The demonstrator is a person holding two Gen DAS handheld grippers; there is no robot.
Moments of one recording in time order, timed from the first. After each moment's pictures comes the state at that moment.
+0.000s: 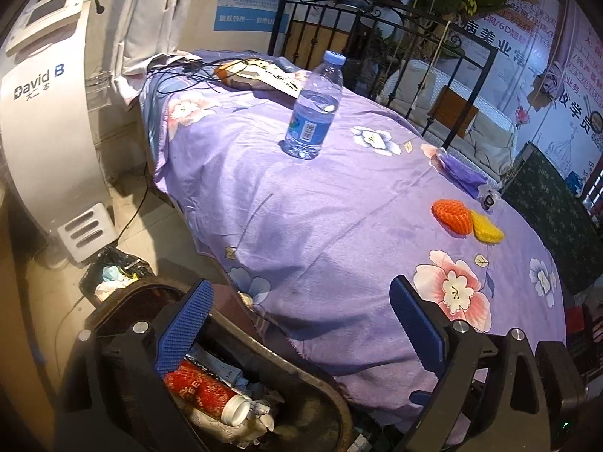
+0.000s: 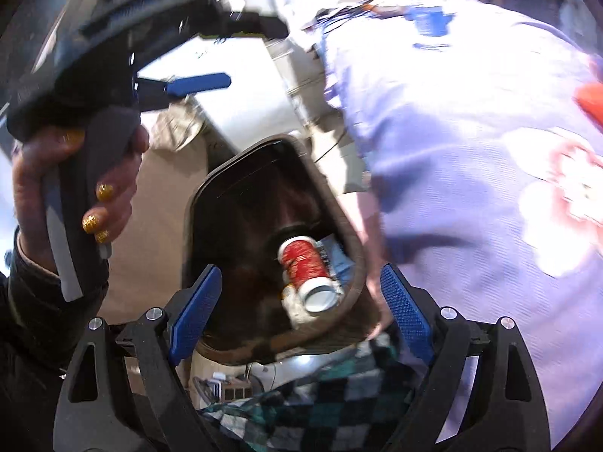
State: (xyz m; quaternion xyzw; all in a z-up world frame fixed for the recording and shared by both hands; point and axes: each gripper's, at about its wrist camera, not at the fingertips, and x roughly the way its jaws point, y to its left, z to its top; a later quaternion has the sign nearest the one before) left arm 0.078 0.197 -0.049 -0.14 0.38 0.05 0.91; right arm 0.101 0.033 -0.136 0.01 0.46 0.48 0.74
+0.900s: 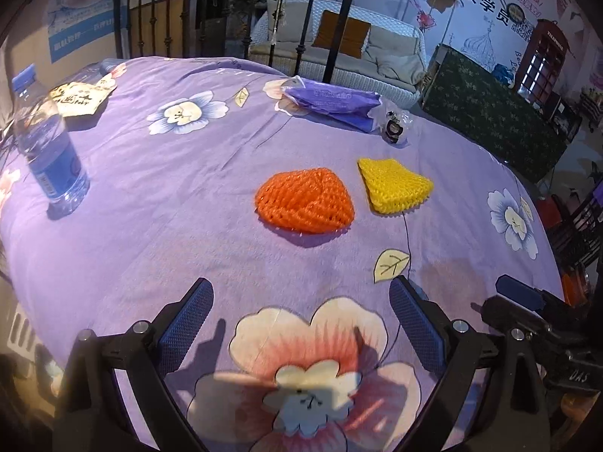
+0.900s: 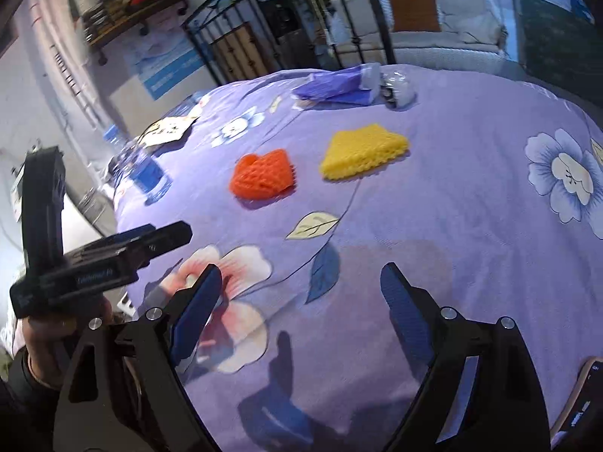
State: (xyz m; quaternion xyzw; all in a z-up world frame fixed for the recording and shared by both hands) left arm 0.251 0.002 -0.086 -0.01 0.44 -0.14 0.89; right arm 0.243 -0.199 -0.109 0.17 0.42 0.13 0.88
